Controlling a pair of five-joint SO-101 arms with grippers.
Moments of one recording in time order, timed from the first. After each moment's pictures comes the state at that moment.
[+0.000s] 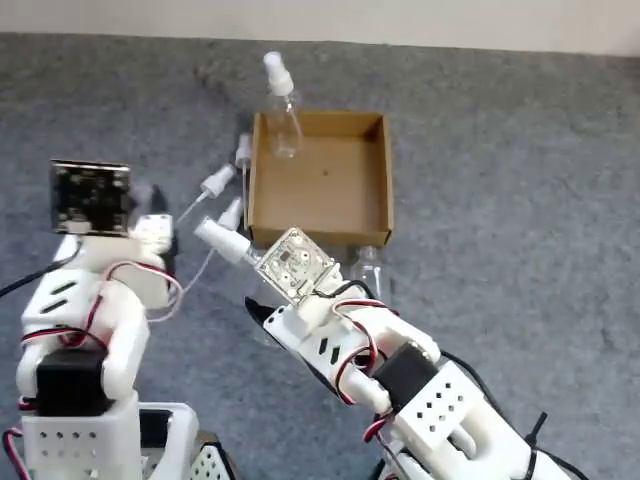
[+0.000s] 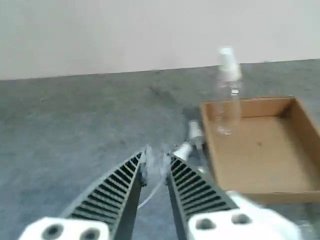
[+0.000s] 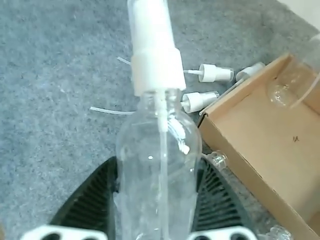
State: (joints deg) left arm -6.0 -69.4 41.8 59.5 -0.3; right arm -46.9 -59.9 61.1 38.2 10.3
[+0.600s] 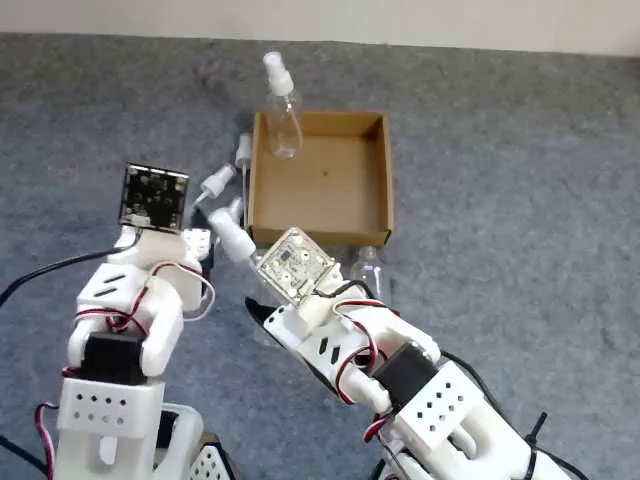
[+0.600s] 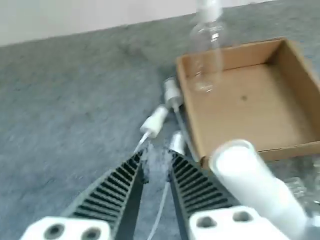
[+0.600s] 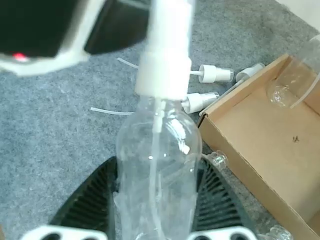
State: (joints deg) left arm -0.2 -68.6 57.7 49.5 -0.3; right arm -46.9 -59.9 61.1 38.2 10.2
